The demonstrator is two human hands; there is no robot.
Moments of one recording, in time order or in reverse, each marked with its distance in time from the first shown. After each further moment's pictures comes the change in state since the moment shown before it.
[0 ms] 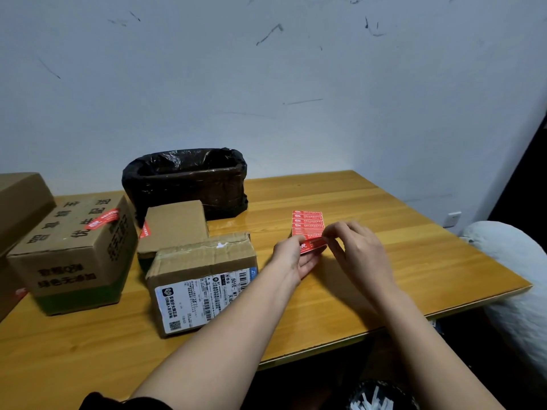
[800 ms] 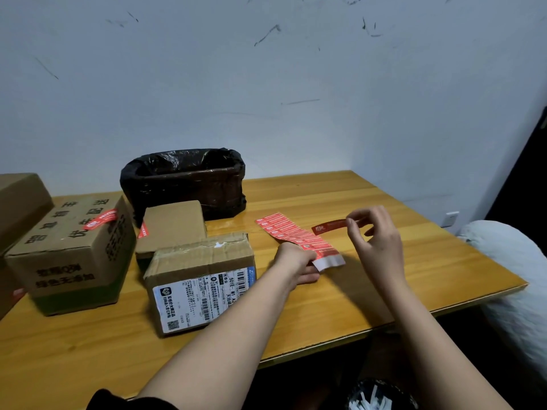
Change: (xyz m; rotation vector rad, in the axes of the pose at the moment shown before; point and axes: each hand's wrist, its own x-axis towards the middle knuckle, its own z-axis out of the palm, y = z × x) left_hand 0.001 -0.009 -0.002 0.522 0.016 0.055; right_hand 0.008 0.007 -0.021 0.258 0.131 0.320
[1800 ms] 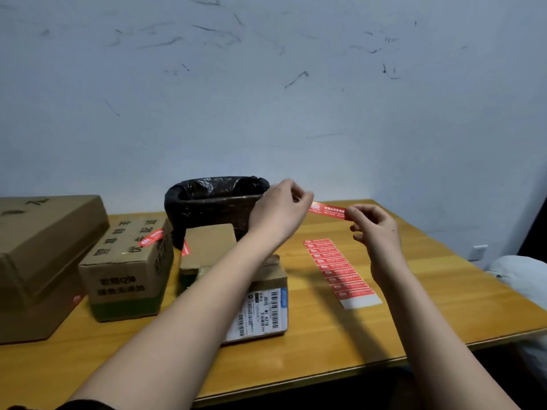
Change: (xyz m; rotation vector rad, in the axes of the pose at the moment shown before) left_hand -0.084 0.110 -0.077 0.743 0.436 0.798; right_hand 0.053 -0.086 0.008 0.701 -0.074 0.618
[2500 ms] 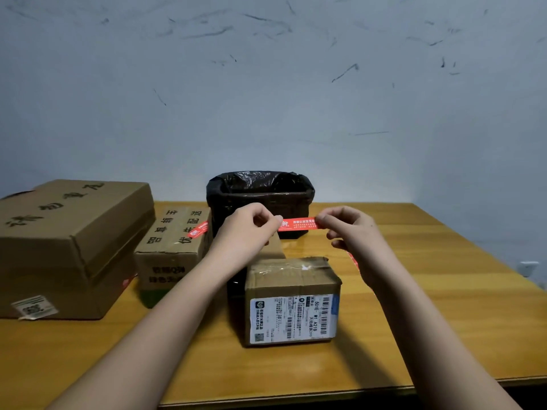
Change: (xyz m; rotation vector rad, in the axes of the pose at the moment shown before) left_hand -0.040 -0.102 -0.078 -0.129 0.000 -0.168; right_hand -0.027 -0.013 0.098 -0.102 -0.400 0.111
